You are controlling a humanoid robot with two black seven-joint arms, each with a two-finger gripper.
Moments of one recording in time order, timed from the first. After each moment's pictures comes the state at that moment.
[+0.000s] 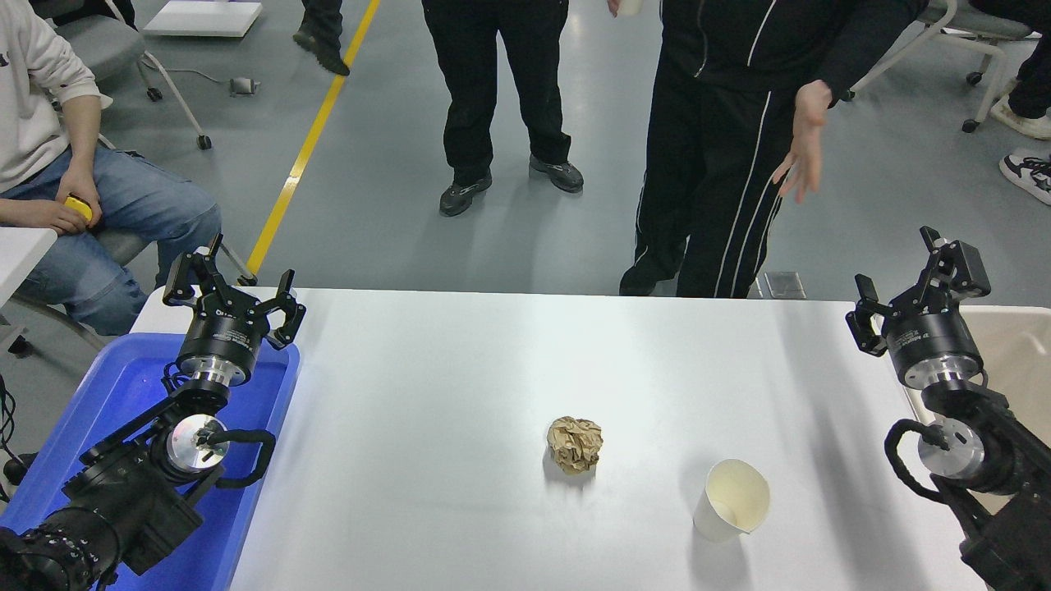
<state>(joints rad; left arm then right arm) -0.59 0.29 -0.81 -0.47 -0.06 -0.50 -0.60 0.44 -0.38 1.09 0.81 -0.35 0.03 0.47</state>
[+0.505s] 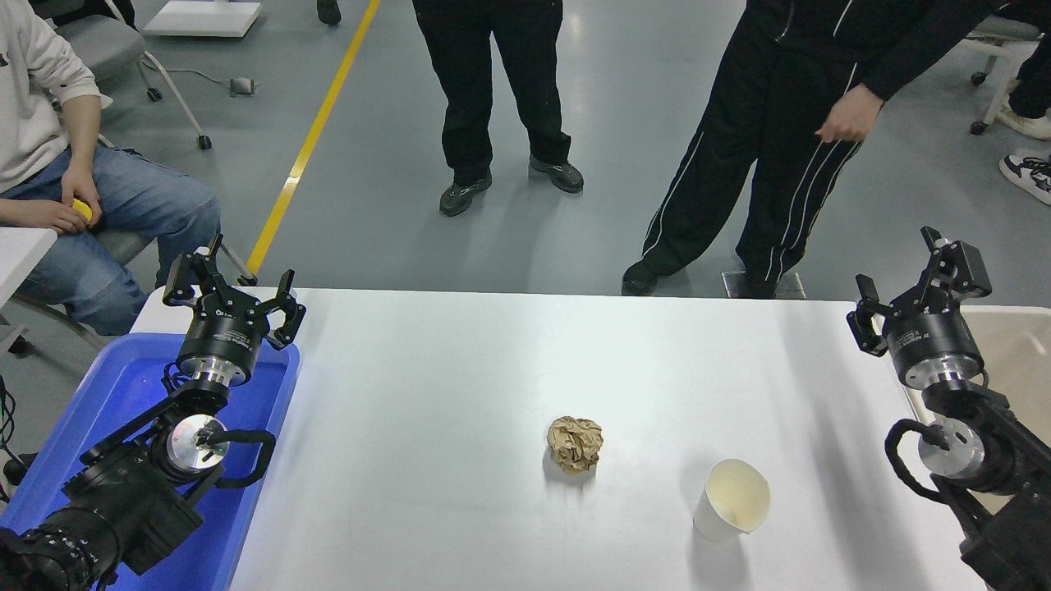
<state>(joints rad) -0.59 0.29 -0.81 -0.47 -0.06 -0.50 -0.60 0.44 -0.38 1.09 0.81 -0.35 0.03 0.47</state>
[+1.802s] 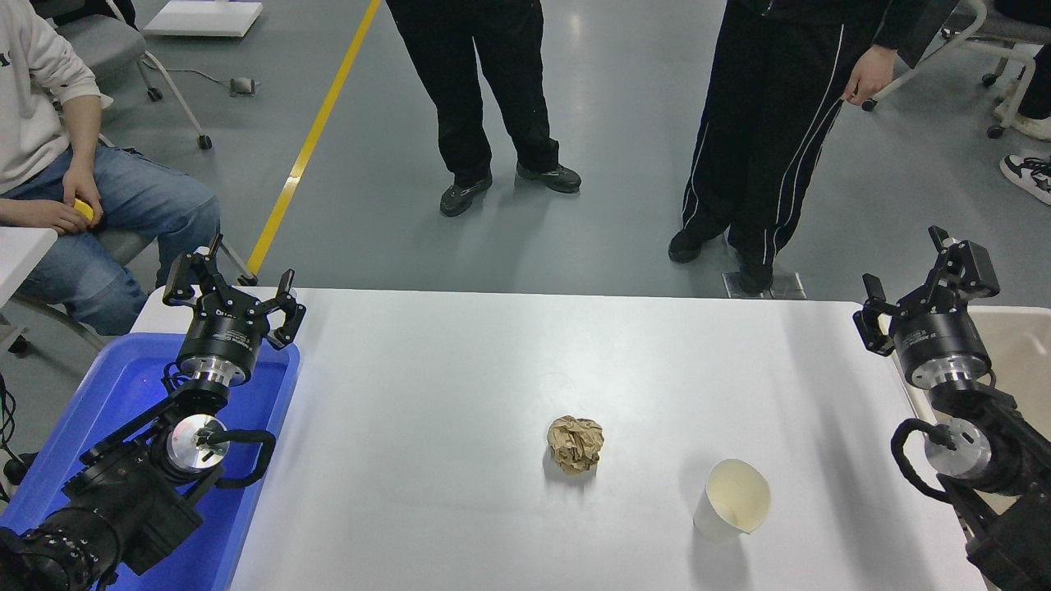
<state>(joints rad) -0.59 0.29 -0.81 -0.47 -0.06 -0.50 -0.60 0.44 -0.41 1.08 0.81 -0.35 0.06 0.47</state>
